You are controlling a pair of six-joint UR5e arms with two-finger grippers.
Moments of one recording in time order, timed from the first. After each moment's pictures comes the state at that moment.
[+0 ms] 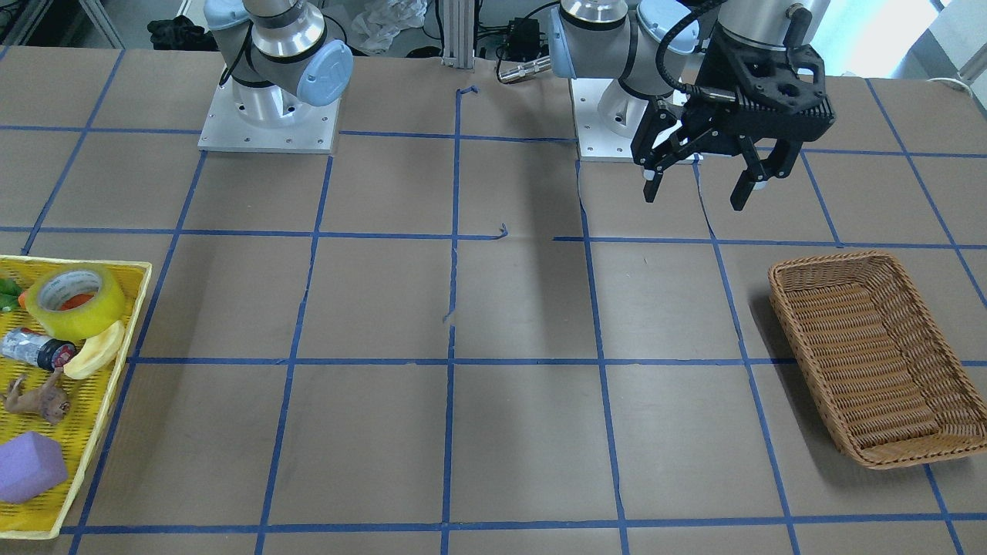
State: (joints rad) left arm -1.54 -1.48 -1.64 -1.34 1.54 0.10; right arm 0.91 -1.35 1.78 -2.09 -1.49 -0.94
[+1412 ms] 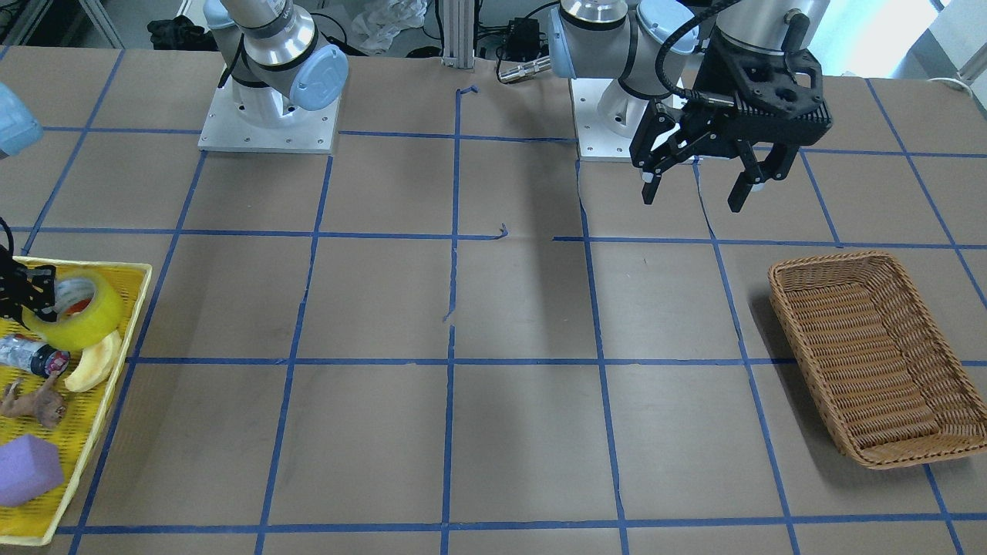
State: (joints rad) left arm -1.54 -1.48 -1.64 -1.34 1.54 0.10; right arm 0.88 -1.30 1.97 -2.33 -1.46 -0.97
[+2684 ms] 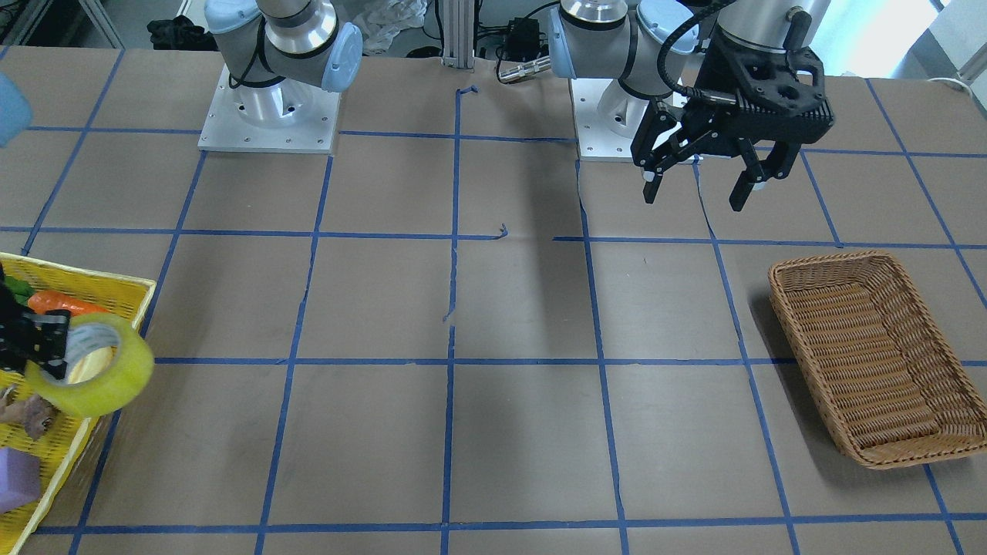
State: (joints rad) left arm -1.54 -1.48 -1.64 -1.34 1.54 0.10; right arm 1.27 -1.26 1.57 -2.00 -1.54 -0.50
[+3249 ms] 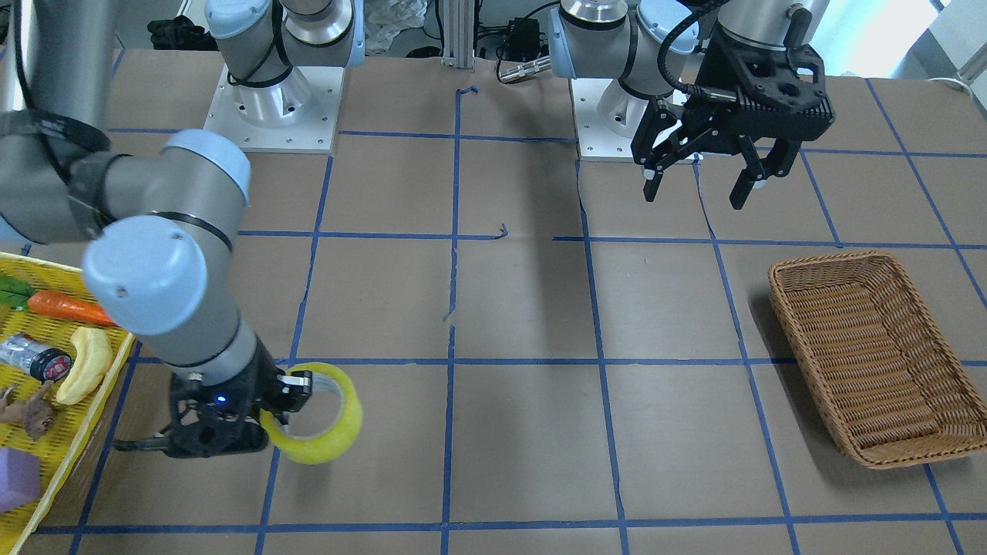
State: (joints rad) left arm -1.54 -1.48 -1.64 -1.34 1.54 0.10; right arm 1.63 -1.06 1.42 -2.01 -1.56 -0.03
